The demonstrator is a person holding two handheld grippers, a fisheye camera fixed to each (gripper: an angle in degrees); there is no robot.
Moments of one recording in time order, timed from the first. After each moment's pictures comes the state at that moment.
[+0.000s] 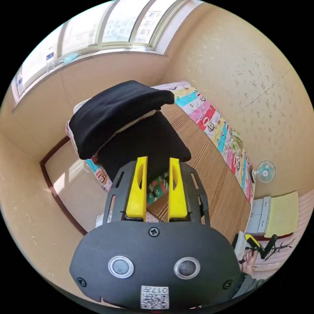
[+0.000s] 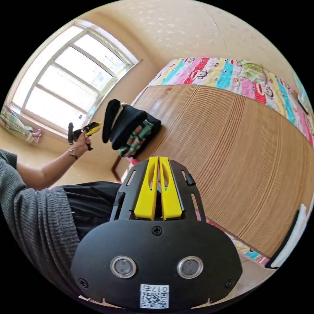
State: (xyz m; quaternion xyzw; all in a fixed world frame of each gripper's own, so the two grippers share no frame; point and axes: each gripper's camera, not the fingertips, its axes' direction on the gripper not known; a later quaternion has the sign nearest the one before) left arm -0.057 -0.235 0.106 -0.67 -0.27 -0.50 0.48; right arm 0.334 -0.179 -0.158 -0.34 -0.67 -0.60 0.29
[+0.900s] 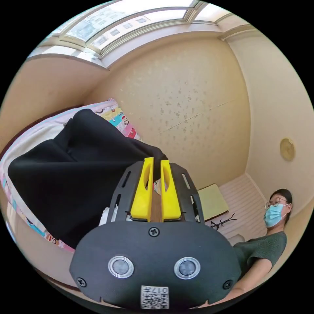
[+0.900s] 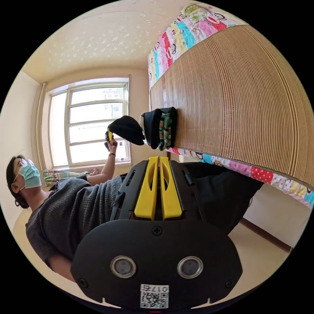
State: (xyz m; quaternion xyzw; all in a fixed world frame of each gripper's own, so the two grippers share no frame) left arm -0.193 -0.309 -0.001 -0.39 -0.01 -0.69 0.61; right arm 0.285 -0.229 0.011 -0.58 -0.66 -0.42 0.23
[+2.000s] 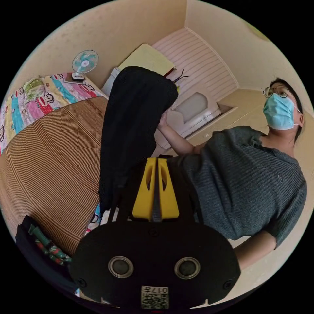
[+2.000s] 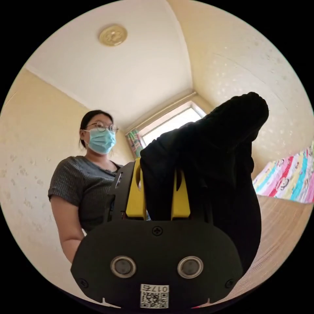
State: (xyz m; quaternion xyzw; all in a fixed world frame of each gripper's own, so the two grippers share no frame) left arm 0.321 -0.479 0.232 -0.48 0.60 -0.45 0.45; right arm 0.359 -0.393 0.064 -0.18 -0.95 -0.20 -0.18
